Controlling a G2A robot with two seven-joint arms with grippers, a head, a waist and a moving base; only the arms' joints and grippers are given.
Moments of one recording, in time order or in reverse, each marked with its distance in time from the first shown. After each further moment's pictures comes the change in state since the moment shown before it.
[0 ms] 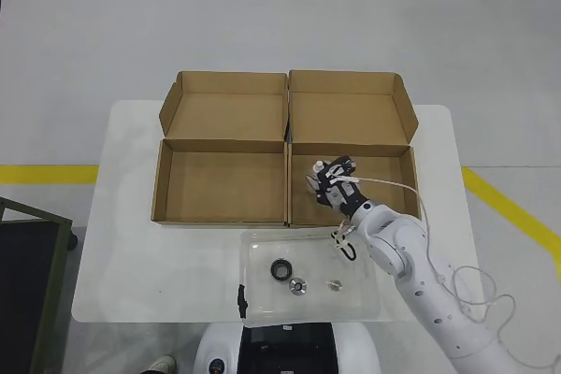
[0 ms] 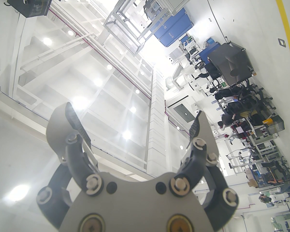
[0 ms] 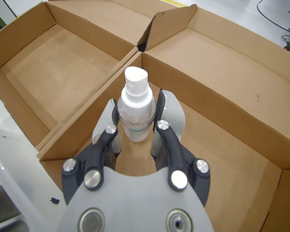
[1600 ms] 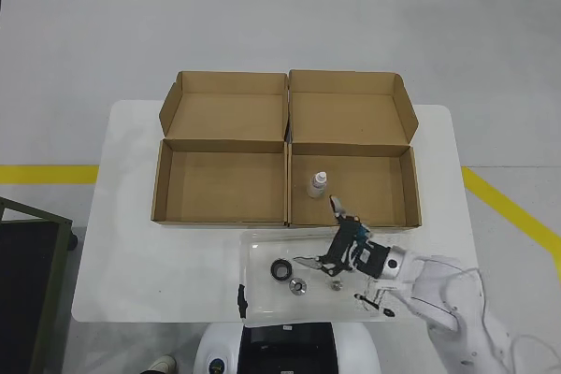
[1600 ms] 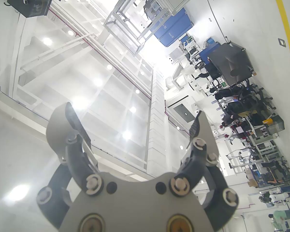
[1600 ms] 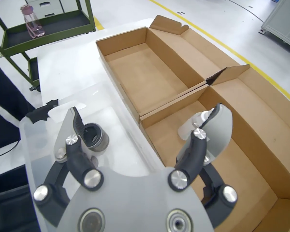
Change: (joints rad) left arm 0.000 0.000 0.000 0.000 0.000 0.000 0.000; right arm -0.387 0.070 0.239 -0.478 -0.049 -0.512 0.019
